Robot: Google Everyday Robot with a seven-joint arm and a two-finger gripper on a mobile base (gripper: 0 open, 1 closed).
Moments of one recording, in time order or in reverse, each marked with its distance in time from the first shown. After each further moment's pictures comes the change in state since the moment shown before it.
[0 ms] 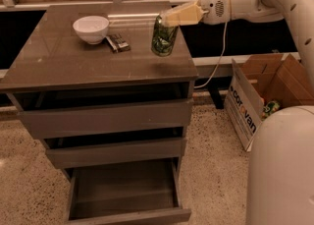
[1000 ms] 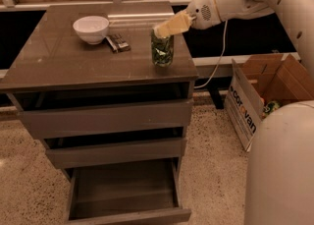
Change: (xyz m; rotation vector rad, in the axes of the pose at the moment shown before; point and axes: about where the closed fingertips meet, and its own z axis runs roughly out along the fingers) arm 0.023 0.003 0.023 0.089 0.182 0.045
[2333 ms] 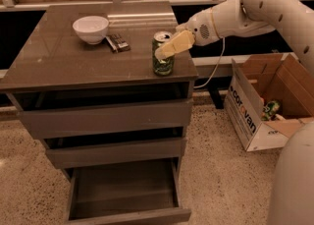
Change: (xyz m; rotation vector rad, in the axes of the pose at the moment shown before) arm 0.038 0.010 0.012 0.029 0.011 -0.058
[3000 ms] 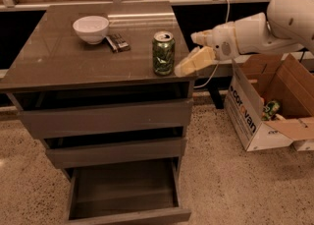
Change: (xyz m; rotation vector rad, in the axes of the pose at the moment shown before) arm 0.040 0.018 -0.040 0.031 -0.031 -0.076
